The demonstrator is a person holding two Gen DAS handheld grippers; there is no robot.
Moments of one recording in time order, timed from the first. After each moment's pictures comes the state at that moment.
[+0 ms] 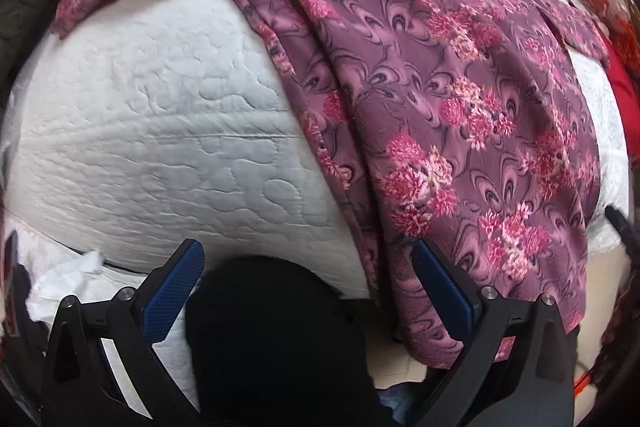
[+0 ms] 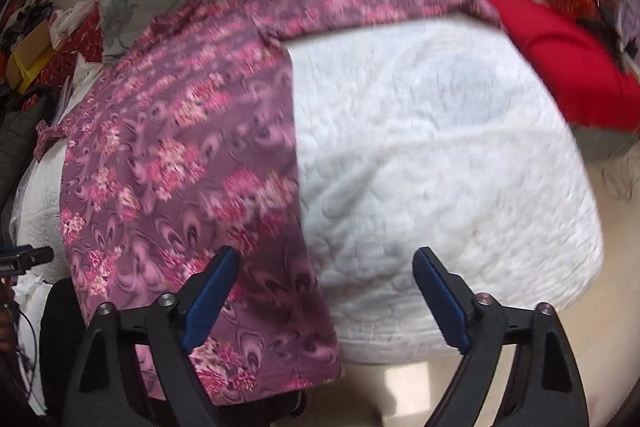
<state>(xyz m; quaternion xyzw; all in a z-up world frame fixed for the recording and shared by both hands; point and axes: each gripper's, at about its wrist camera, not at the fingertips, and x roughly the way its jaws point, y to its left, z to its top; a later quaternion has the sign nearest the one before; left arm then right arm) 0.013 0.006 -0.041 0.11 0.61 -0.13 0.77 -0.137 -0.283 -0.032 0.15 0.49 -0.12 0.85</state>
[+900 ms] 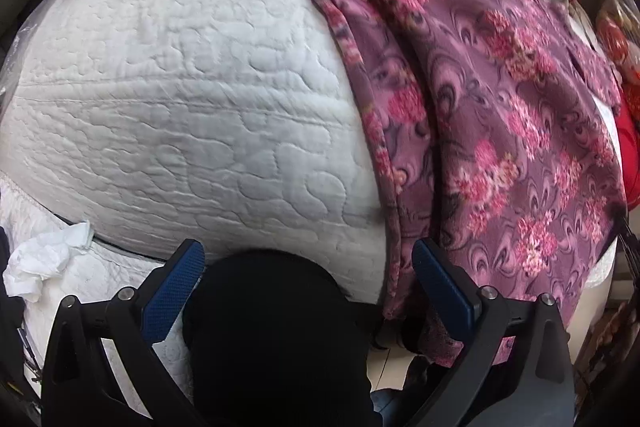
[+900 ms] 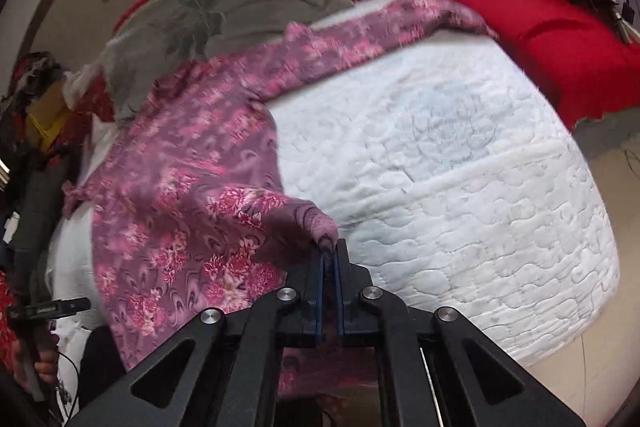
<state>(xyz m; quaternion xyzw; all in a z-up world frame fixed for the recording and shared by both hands) 0.024 0.047 -0.055 0.05 0.63 -0.11 0.76 -0.141 -0.336 -0.021 0.23 0.43 -0.10 0.87</state>
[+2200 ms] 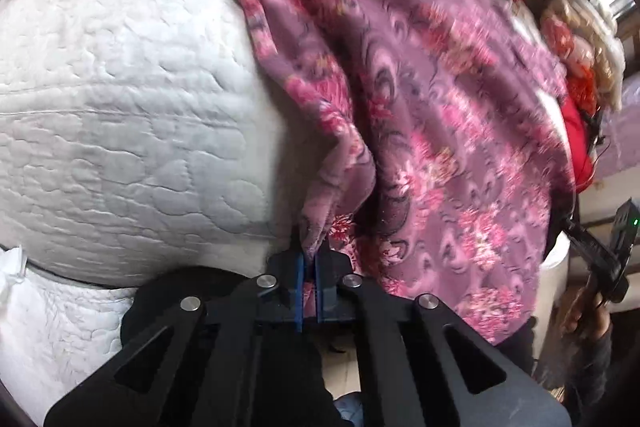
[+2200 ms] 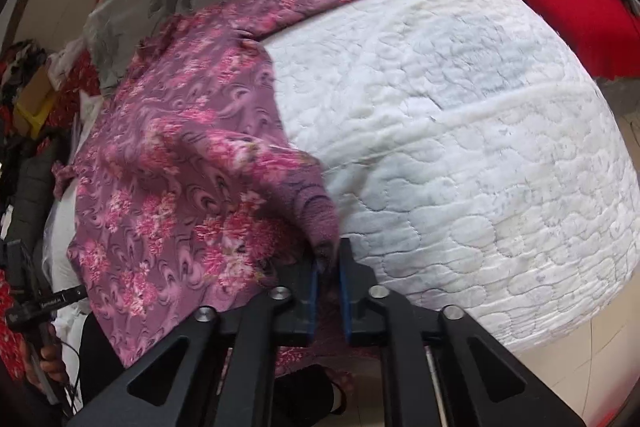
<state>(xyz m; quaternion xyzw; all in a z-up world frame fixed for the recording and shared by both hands) 0.029 0.038 -0.054 -0.02 0.61 -0.23 0.76 -0.130 -0.313 -0.041 0.24 0.48 -0.08 0.84</state>
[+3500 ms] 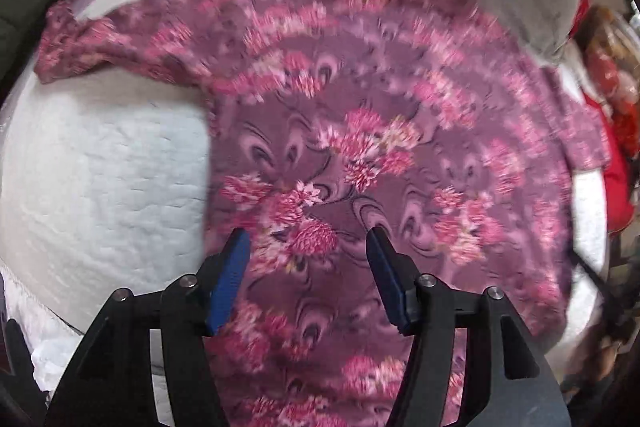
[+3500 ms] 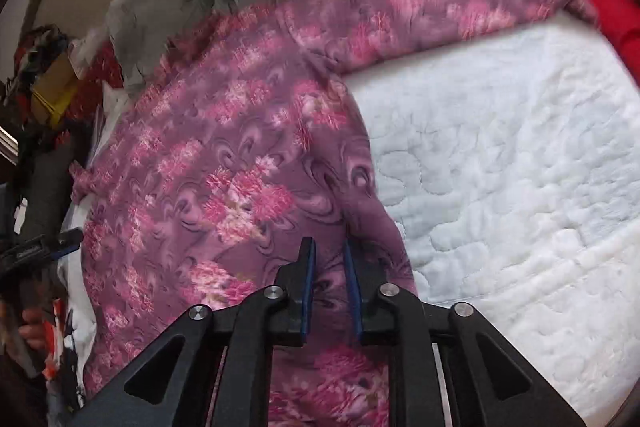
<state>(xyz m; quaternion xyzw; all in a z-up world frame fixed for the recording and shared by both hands) 0.141 -0.007 -0.036 0.04 0.60 -0.13 0.79 -0.016 -0.301 -0.034 0.24 0.48 -0.02 0.84</state>
